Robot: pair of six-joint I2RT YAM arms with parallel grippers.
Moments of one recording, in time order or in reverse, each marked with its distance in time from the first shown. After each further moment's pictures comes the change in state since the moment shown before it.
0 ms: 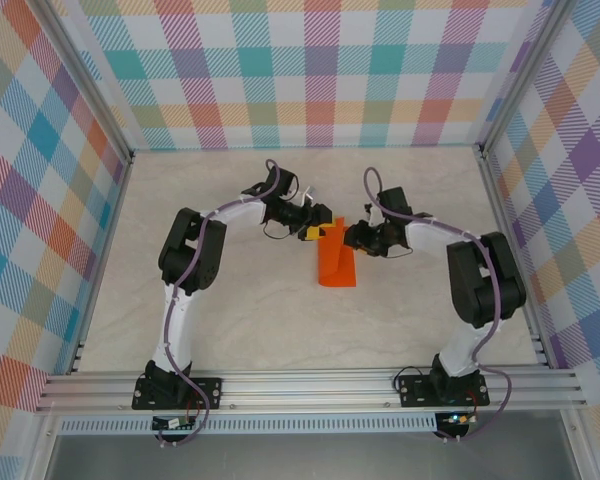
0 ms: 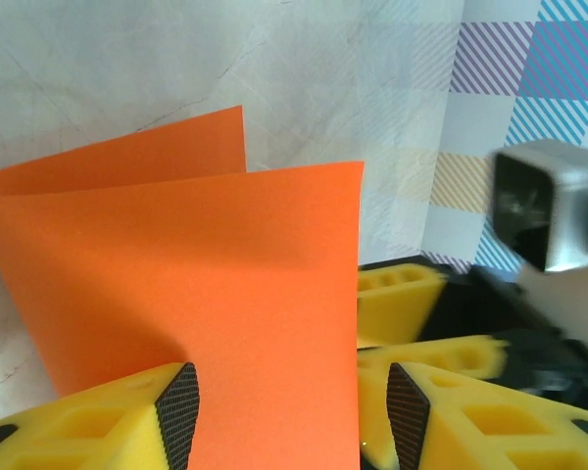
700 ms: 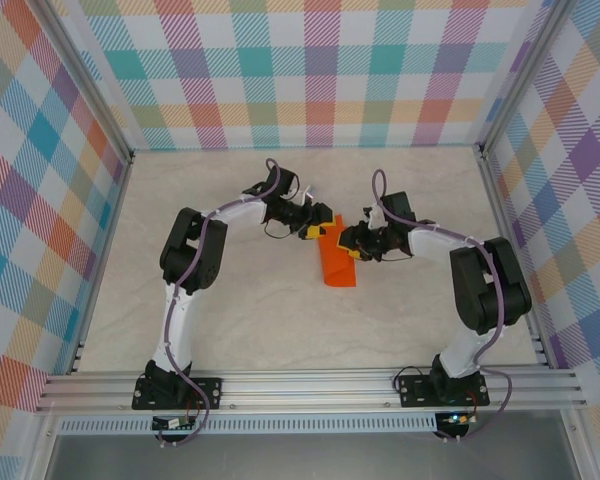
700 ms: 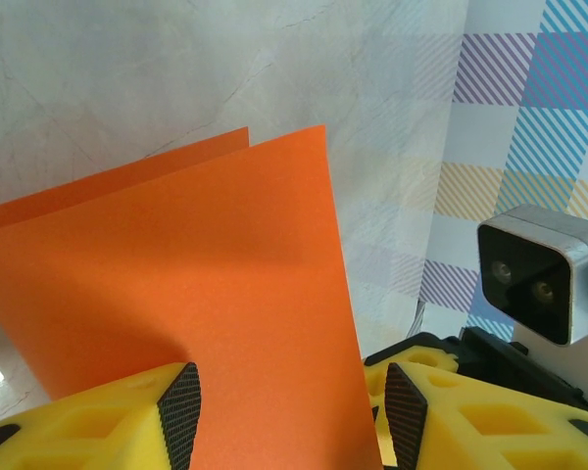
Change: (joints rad) left arm -0.001 0.012 0.013 0.013 -0.016 -0.003; right arm 0.009 -0.021 -0.077 0.113 -0.206 0.175
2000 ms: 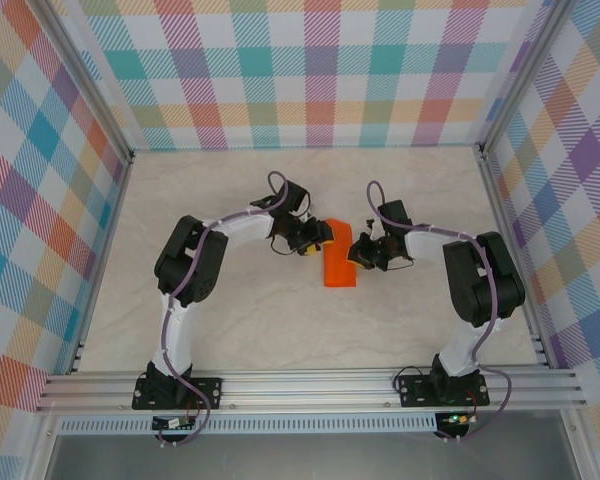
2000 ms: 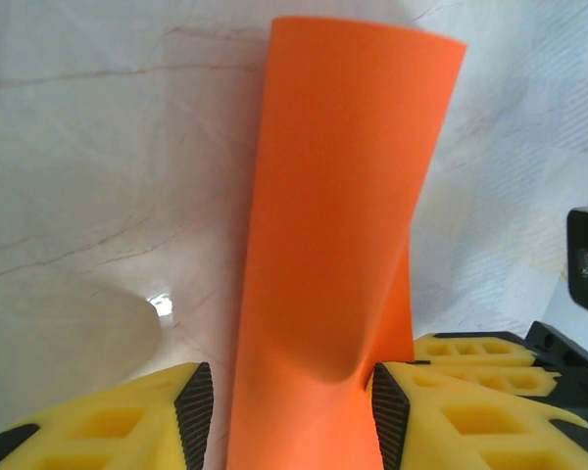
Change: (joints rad) left arm -0.111 -0.121 -0.152 -0.058 -0.340 -0.107; right arm 0.007 0.053 -0.027 -0.066 0.148 -0.068
